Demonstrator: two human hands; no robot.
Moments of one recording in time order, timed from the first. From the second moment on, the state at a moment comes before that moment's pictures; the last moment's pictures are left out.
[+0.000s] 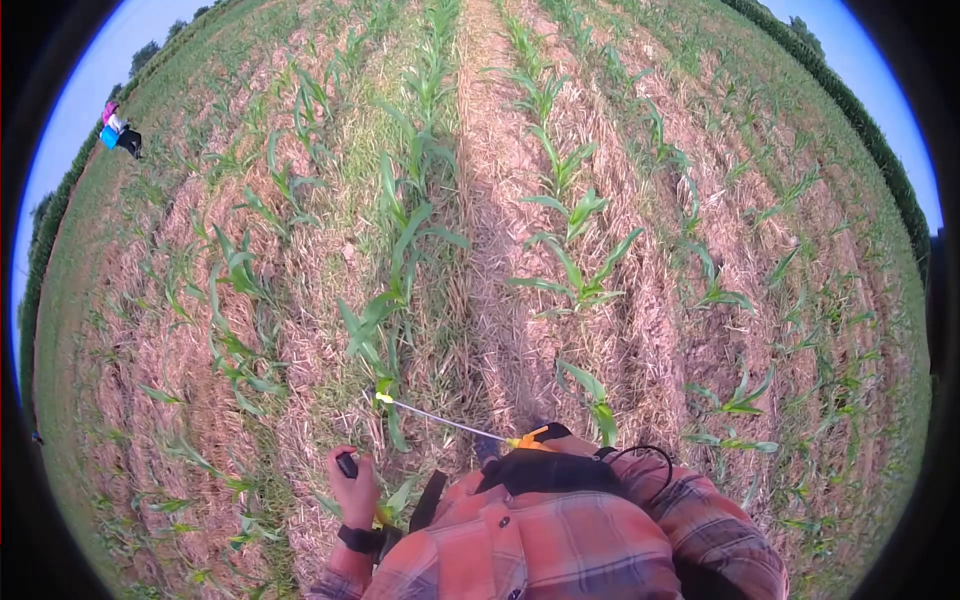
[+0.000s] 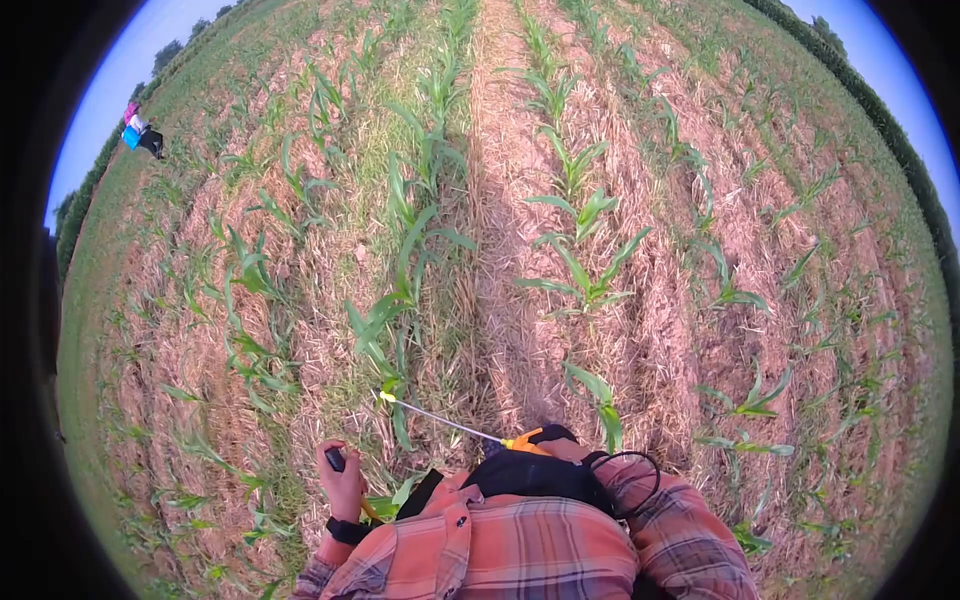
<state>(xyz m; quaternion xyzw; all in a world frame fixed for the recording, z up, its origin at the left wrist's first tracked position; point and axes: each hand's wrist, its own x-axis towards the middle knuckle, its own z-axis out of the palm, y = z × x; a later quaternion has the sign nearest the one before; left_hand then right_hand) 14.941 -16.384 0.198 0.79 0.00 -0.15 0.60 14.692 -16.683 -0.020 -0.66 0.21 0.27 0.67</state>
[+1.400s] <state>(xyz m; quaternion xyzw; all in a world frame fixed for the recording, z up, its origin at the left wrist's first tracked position) 15.037 -16.632 0.124 0.90 -0.04 -0.10 0.43 14.778 -16.931 -0.019 -0.80 0.46 0.06 0.38</state>
